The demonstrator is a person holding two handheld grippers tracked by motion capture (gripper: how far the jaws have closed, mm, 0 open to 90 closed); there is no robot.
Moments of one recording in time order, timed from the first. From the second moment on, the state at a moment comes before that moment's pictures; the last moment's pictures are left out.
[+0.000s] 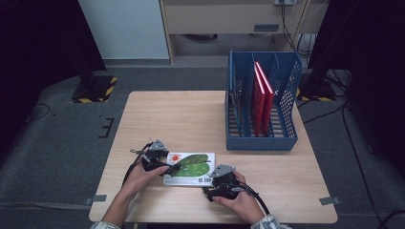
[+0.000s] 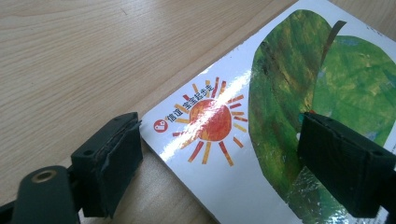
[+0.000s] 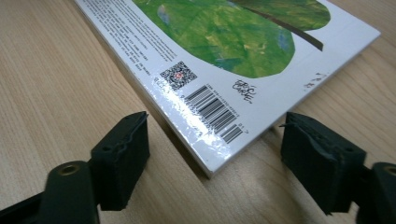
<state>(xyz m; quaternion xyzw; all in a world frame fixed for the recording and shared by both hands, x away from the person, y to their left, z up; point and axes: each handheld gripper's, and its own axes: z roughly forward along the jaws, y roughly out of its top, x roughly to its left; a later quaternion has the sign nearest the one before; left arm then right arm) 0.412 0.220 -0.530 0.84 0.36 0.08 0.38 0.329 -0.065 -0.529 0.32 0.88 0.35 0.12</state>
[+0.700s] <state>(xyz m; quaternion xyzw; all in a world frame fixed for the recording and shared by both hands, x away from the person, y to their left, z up) 0.413 0.222 -0.527 0.84 0.38 0.07 0.38 0.329 -0.053 -0.535 0.33 0.87 0.35 0.12</state>
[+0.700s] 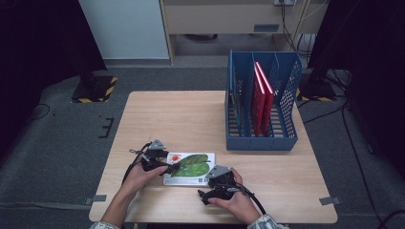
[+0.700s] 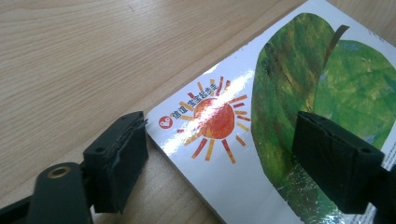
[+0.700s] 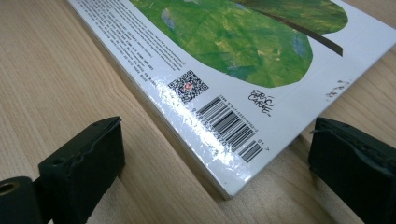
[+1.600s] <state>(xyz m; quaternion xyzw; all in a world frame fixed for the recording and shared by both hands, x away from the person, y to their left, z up) 0.410 0.223 -0.511 0.82 0.40 0.06 0.41 0.338 -0.045 -0.537 0.35 0.86 0.35 0.14</state>
